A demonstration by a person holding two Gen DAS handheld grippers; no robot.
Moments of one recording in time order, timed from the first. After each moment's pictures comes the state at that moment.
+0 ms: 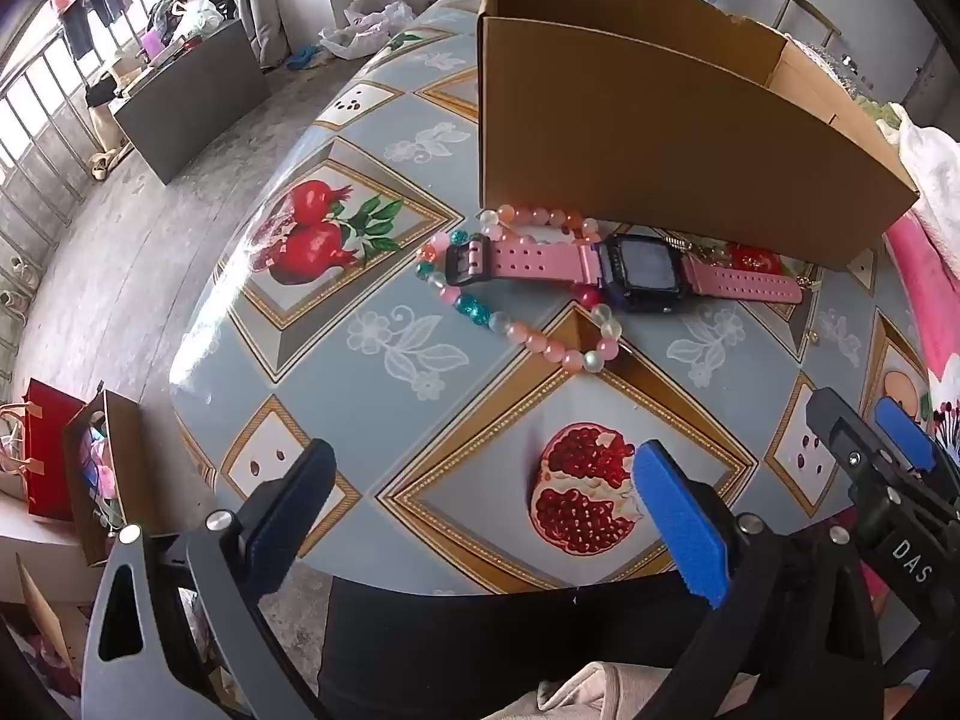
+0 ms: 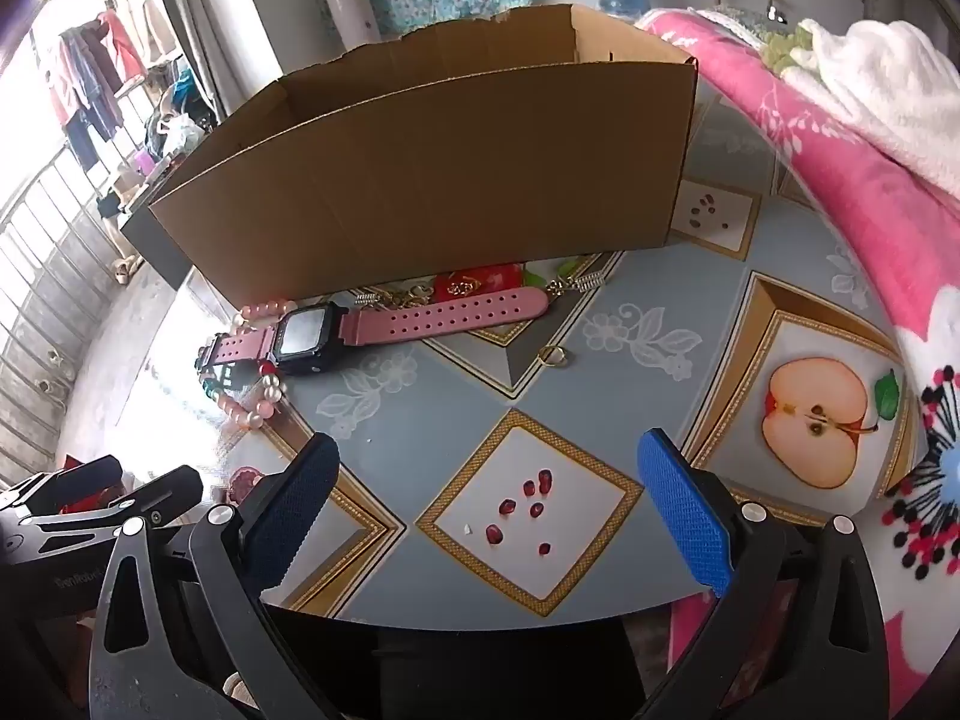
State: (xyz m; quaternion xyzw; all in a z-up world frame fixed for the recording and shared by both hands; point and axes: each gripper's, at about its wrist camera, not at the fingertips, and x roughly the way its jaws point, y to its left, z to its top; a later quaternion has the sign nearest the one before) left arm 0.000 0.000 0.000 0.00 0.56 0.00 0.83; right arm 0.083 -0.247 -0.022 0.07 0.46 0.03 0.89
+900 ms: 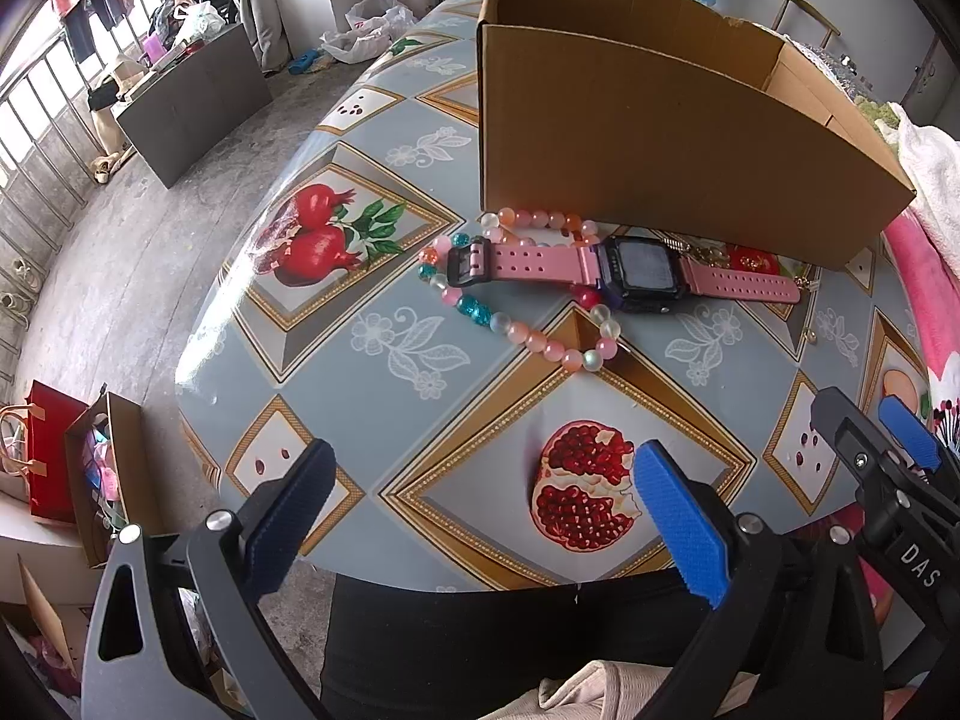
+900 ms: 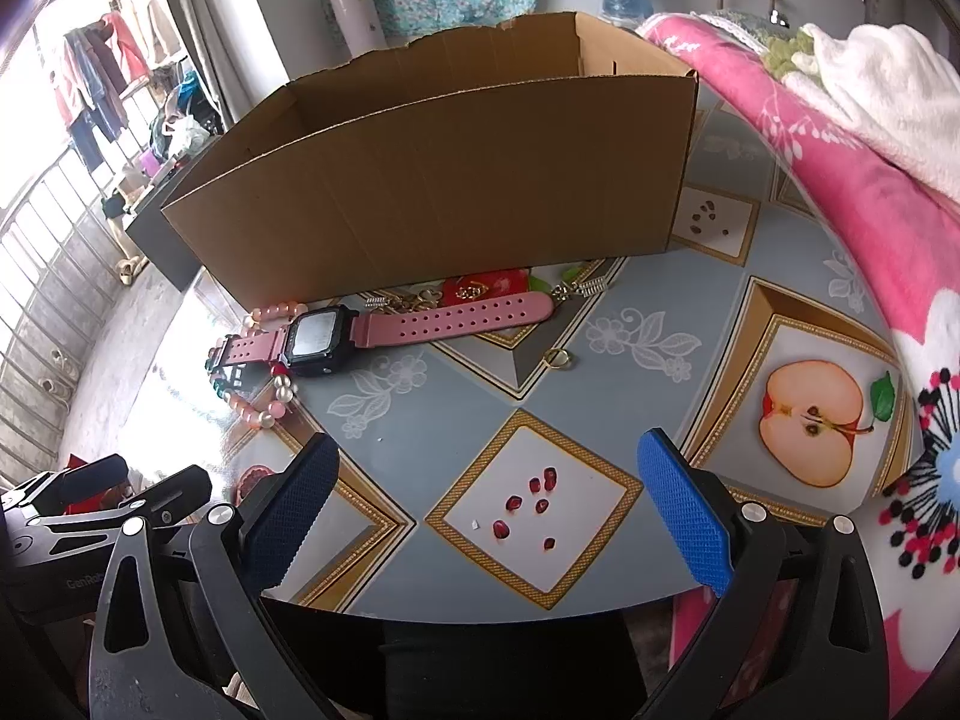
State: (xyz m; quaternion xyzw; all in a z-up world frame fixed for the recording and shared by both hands) left arm -0.002 -0.003 0.005 0.00 0.56 0.00 0.83; right arm 0.081 -0.246 -0.016 0.07 0.45 0.03 0.89
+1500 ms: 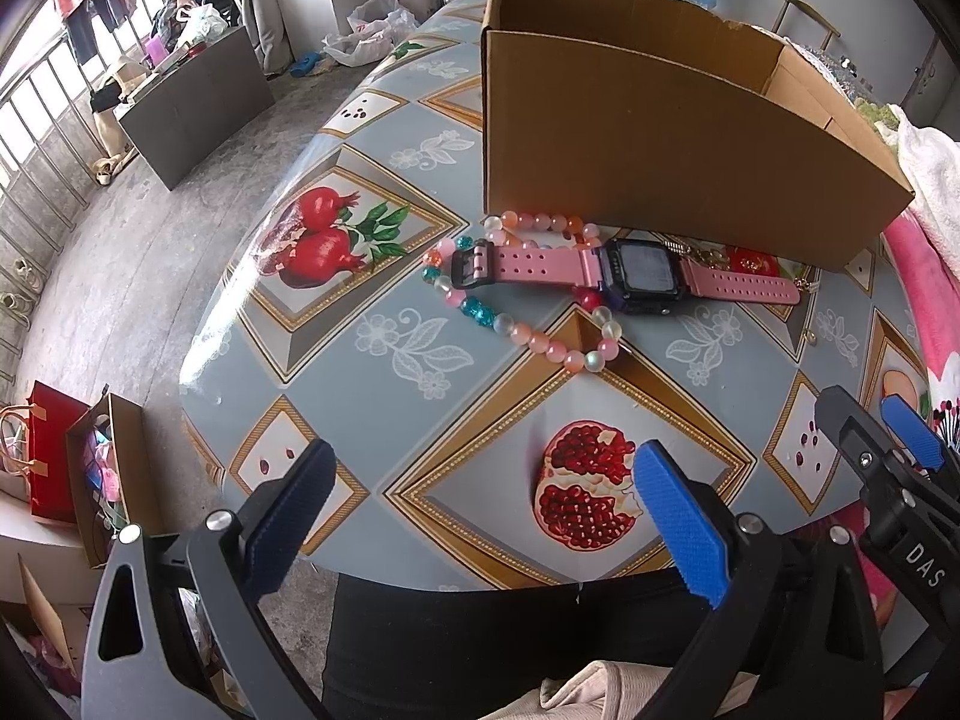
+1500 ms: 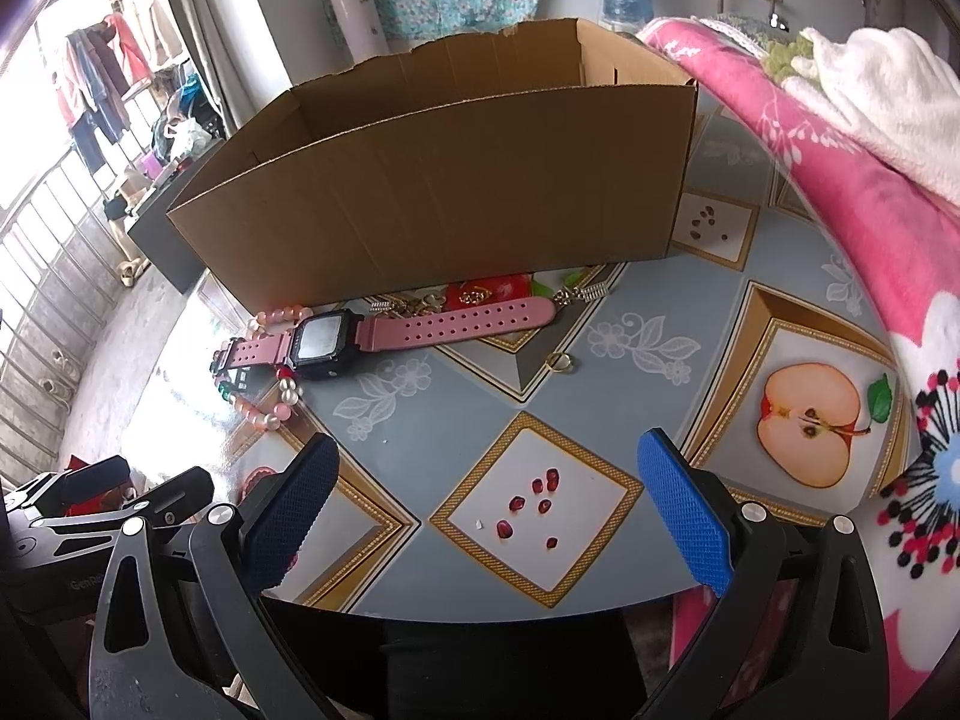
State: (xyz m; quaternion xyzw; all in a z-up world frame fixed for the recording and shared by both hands) left arm -0.001 -0.002 0.005 0.00 0.56 0.00 0.83; right arm 0.083 -0.243 -0.014 0.07 0.45 0.03 0.89
